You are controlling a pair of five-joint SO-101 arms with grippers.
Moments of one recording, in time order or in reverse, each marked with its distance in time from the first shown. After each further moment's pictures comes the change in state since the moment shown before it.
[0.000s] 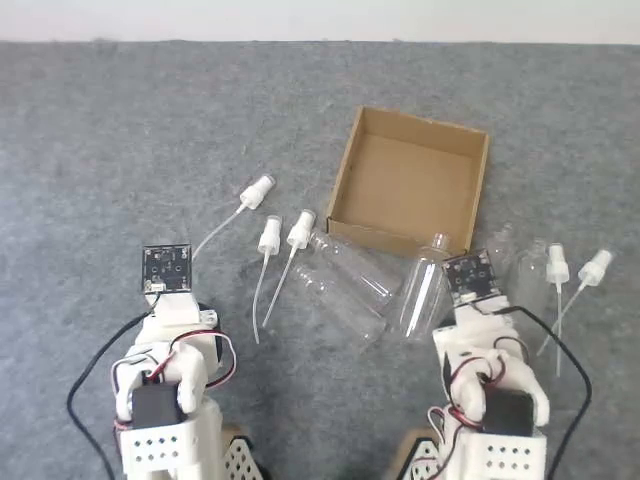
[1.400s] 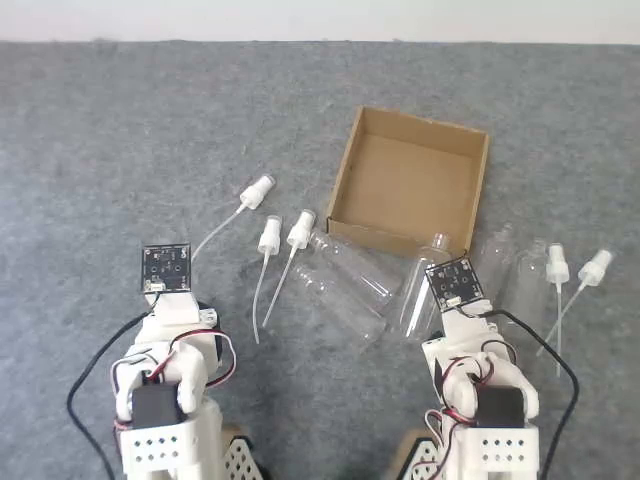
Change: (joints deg) left arm 0.0 0.0 0.0 -0.5 0.0; right arm -4.2 0.3 6.3 1.8 0.0
